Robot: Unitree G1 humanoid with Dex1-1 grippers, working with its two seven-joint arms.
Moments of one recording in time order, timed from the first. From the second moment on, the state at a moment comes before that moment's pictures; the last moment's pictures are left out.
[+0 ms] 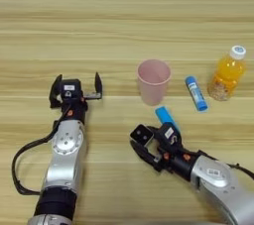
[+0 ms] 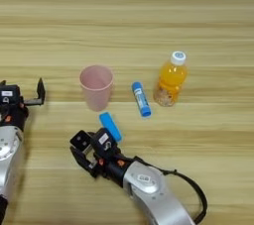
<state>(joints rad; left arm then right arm) -0.10 0.01 0.07 0.32 0.02 -0.26 0.07 0.17 -0.19 0.45 -0.24 0.08 0.26 0.44</state>
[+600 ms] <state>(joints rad) -0.10 0.01 0.07 0.31 0.02 -0.26 0.07 0.17 -0.18 0.44 -0.23 0.08 0.23 0.44</state>
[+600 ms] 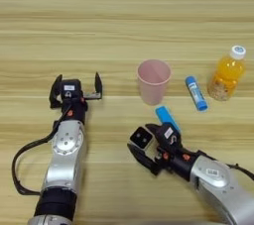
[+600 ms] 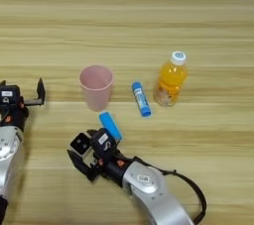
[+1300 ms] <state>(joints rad) -0.10 0.01 0.06 0.31 0.02 -0.26 0.08 0.21 -0.20 0.26 -0.32 0.15 0.19 0.42</state>
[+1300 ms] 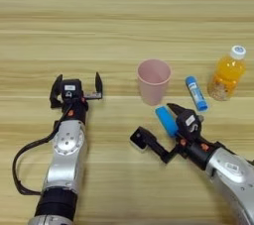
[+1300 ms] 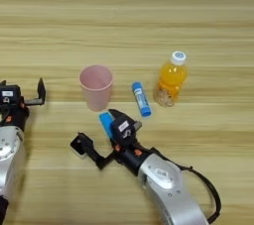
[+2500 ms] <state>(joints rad) -0.09 0.01 0.06 0.30 0.02 -0.26 0.08 0.19 -0.22 -0.15 -0.16 0.21 0.17 0.25</state>
